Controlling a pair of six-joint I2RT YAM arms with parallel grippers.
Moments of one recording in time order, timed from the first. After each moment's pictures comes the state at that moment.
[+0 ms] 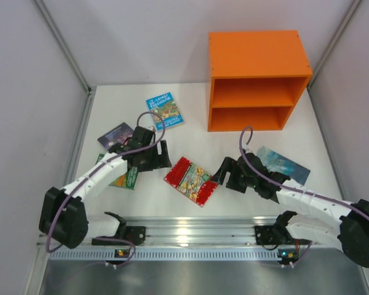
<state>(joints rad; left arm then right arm) -0.45 1.23 0.87 -0.61 0.07 -0.58 0.73 1.01 0.53 -0.26 -0.04 0.97</state>
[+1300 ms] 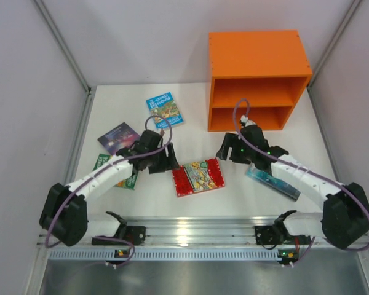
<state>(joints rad) -0.57 1.25 0.78 -0.45 0.14 -0.70 0.53 1.31 0.82 -0.26 -0.02 0.58</state>
